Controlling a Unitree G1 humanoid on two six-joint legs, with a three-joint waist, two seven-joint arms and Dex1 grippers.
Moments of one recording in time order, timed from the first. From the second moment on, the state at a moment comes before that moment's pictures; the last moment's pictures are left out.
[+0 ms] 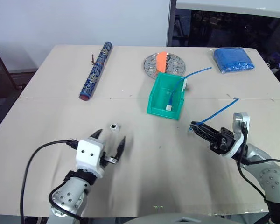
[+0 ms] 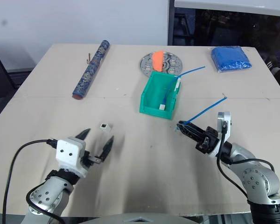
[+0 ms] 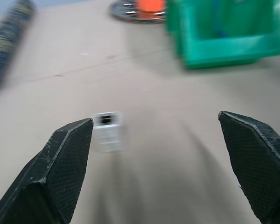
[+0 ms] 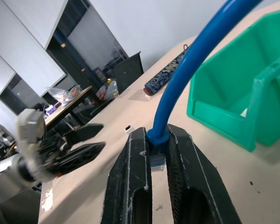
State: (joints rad) left arm 0.47 0.31 0.12 -0.68 -0.06 0.20 -0.27; right arm 0.03 -0.45 -0.14 -0.41 1.00 0.63 0.76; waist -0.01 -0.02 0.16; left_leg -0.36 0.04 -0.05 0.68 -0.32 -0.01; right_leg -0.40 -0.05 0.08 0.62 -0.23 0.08
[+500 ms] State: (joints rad) left arm 0.17 0.30 0.05 -0.26 0.05 0.07 -0.25; right arm 0.05 -0.40 -0.12 -0.42 0.95 0.61 0.73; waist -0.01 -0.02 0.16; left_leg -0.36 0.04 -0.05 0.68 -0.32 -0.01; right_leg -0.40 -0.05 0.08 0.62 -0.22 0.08
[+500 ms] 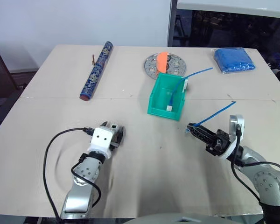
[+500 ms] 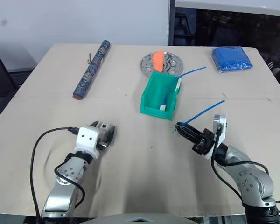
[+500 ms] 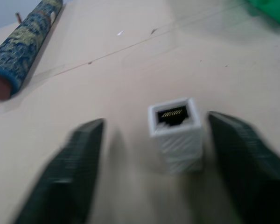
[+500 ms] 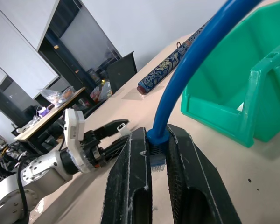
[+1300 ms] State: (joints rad) left arm -0.53 0.44 -0.34 0.37 -0.18 -0.13 -1.35; right arm -0.25 -0.51 0.21 -0.24 0.48 0.34 0.96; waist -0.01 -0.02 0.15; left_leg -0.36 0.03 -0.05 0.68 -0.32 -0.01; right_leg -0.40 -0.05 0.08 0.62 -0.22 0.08
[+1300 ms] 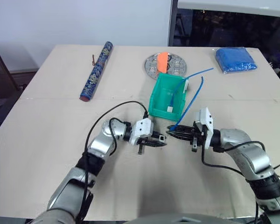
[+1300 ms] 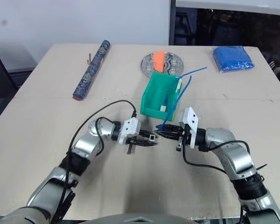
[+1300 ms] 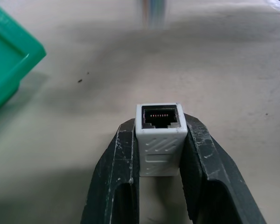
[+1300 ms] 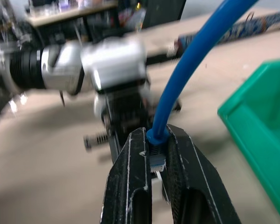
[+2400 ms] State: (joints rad) left arm -0.62 0.37 -0.32 0.56 -0.15 -0.23 -1.46; right arm -0.28 -0.45 0.27 -0.10 0.32 0.11 1.04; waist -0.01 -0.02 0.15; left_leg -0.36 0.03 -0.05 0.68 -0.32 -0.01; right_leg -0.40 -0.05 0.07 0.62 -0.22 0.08
